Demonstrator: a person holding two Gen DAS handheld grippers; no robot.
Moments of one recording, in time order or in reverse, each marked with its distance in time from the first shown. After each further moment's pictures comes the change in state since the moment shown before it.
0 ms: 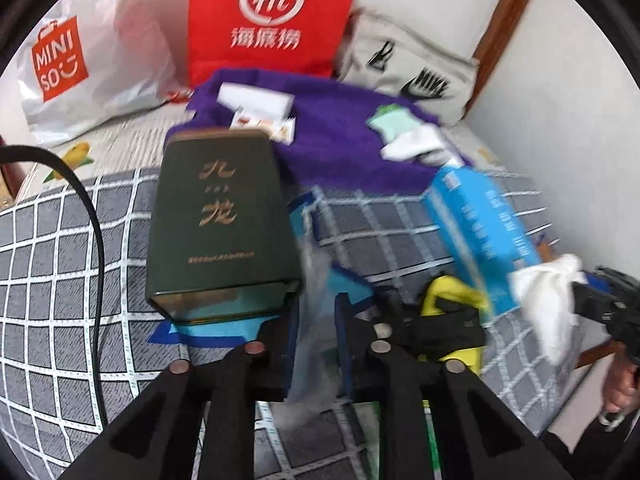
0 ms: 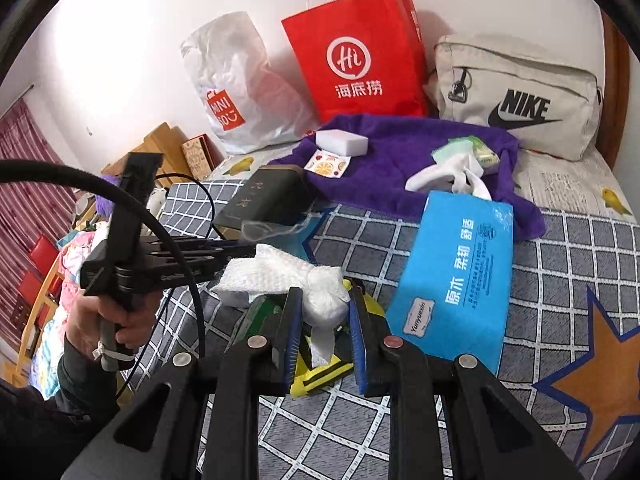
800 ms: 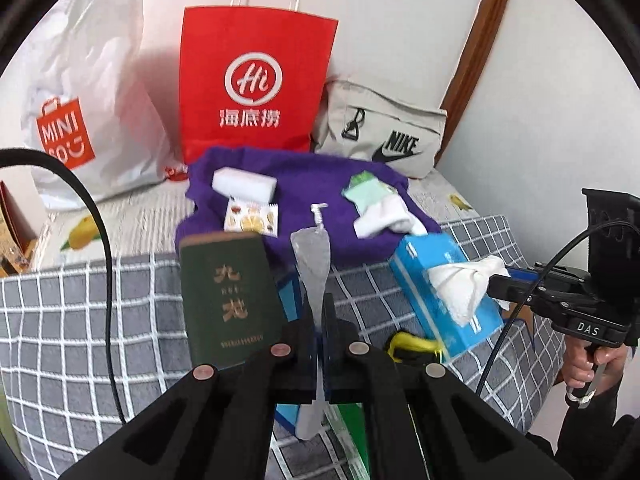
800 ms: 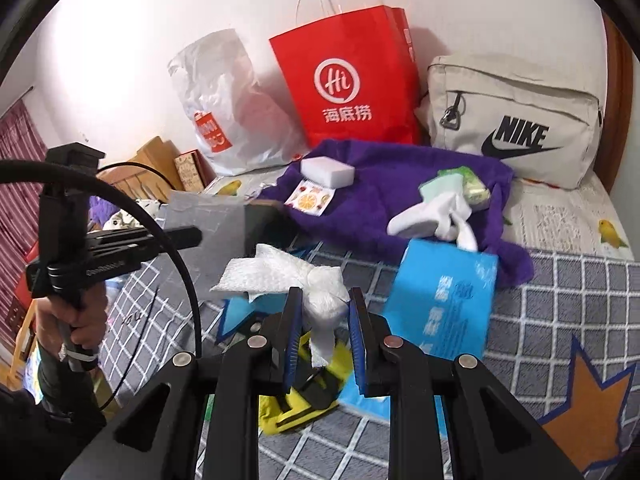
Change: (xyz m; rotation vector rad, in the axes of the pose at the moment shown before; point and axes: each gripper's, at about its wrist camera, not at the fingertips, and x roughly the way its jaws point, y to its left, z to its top) left arm -0.061 -0.006 0.036 0.053 -0.162 -0.043; right arm 0.005 -0.020 0.039 -0.018 -0.043 -0.025
